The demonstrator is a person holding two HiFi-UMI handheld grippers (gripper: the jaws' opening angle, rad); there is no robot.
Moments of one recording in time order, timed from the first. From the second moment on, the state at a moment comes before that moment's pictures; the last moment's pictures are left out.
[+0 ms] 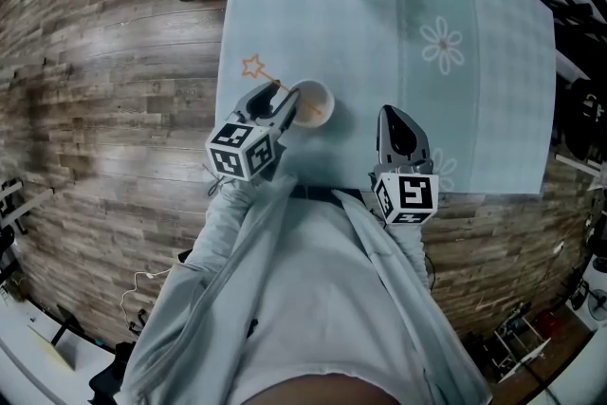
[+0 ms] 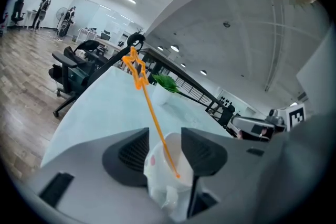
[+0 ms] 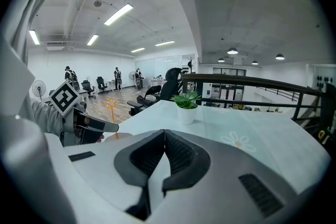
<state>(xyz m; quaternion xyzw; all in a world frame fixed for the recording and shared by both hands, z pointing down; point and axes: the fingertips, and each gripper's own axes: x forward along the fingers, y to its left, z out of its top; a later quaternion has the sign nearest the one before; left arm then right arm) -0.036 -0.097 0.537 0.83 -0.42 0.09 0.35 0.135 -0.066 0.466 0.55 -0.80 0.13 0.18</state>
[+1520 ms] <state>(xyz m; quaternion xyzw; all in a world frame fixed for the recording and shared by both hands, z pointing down) -0.036 -0.091 0.523 0.83 -0.42 0.04 0.36 0.139 -0.054 0.459 0.56 -0.80 0.11 0.19</state>
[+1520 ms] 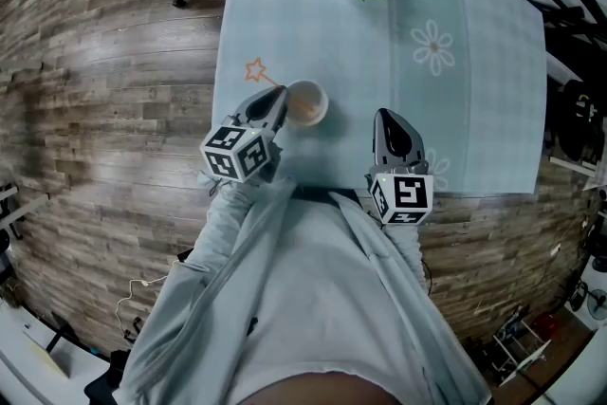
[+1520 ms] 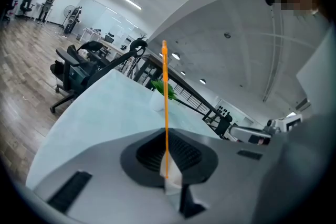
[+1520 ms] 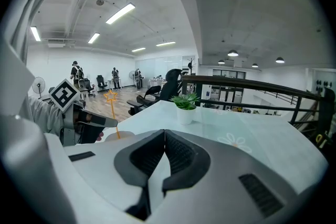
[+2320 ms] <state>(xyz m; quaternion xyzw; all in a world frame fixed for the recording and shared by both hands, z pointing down) -0.057 -0.099 0.459 0.85 -0.44 0.01 0.29 0.118 -0.079 0.429 0.54 -0.82 0.08 0.15</state>
